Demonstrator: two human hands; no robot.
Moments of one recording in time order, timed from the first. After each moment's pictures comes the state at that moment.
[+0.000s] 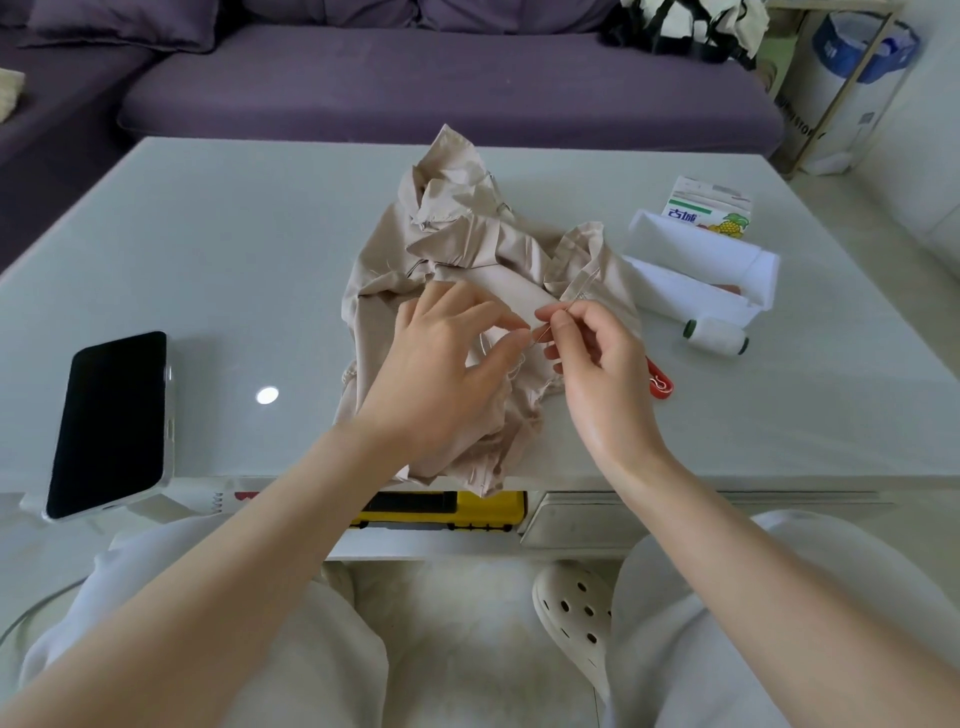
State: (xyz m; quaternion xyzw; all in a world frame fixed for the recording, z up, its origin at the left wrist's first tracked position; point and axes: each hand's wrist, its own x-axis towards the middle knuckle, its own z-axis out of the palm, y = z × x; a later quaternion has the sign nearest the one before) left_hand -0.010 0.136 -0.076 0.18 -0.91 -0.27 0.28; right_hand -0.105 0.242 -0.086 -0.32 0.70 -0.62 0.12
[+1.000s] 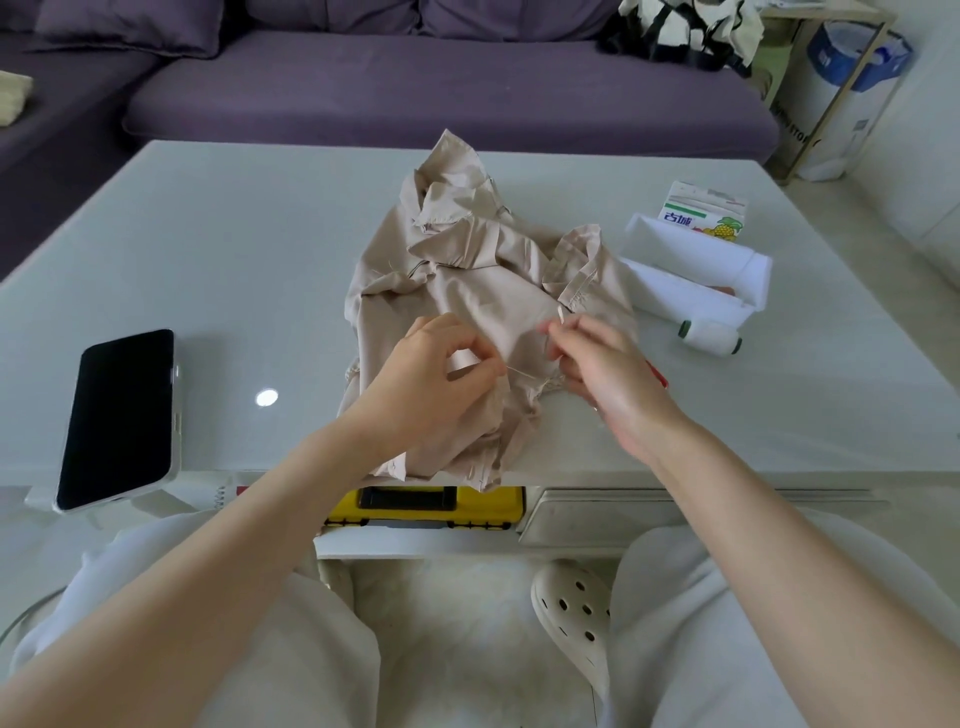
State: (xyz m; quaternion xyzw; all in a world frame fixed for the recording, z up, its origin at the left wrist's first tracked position) left_hand 0.005 0.136 -0.074 0.24 -0.87 -0.40 0.16; right_hand -0.130 0.246 -0.081 -0.26 0.73 -0.55 0.31
